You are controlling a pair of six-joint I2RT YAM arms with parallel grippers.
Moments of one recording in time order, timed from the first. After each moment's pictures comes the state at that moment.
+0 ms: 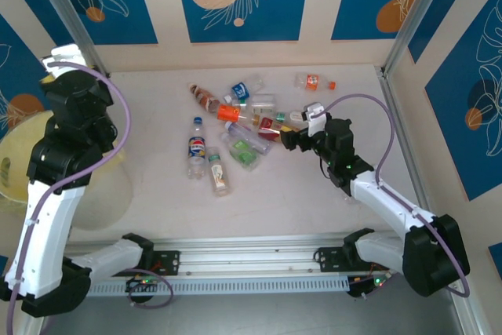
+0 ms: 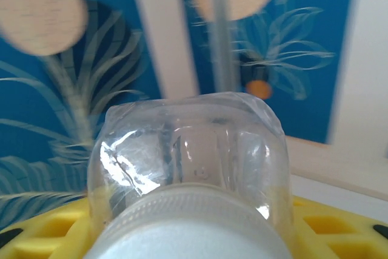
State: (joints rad) left arm -0.35 1.06 1.65 -0.76 -1.03 0.02; right arm 0.38 1.13 0.63 0.18 -0.06 -0.03
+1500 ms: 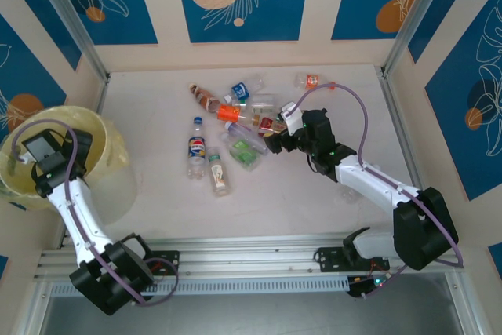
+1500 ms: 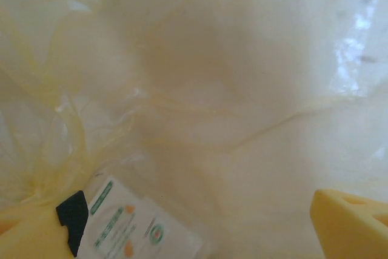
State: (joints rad) left arm 0.68 0.98 0.93 -0.64 0.14 -0.70; right arm 0.49 1.30 0.78 0.04 -0.05 -0.14
